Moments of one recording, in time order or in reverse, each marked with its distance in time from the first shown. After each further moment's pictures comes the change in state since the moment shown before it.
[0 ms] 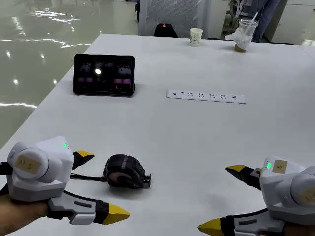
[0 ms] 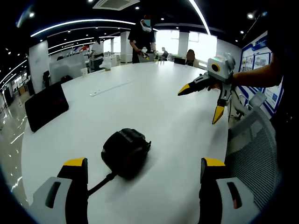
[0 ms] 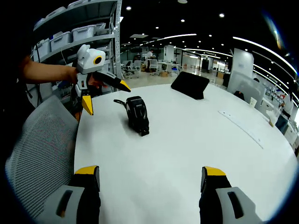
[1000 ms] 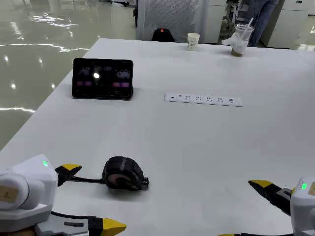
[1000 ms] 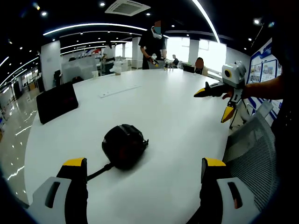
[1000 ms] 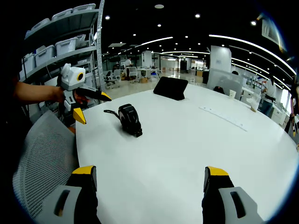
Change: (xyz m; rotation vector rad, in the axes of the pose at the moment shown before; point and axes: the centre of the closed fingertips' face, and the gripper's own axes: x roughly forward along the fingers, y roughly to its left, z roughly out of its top) left arm -0.023 -0.010 -0.009 -0.068 -0.066 0.087; right arm -0.045 0.012 -0.007 0.144 -0.068 -0.151
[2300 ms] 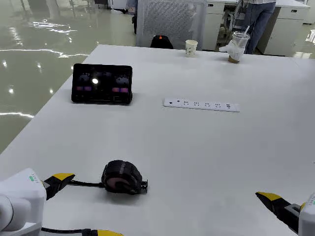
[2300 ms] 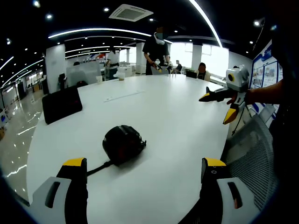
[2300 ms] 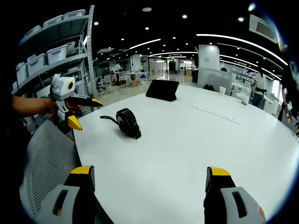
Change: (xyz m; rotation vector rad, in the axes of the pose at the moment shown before) left arm -0.022 -0.021 0.007 -0.012 -0.056 0.037; right arm -0.019 0.012 -0.001 0.088 -0.030 -0.072
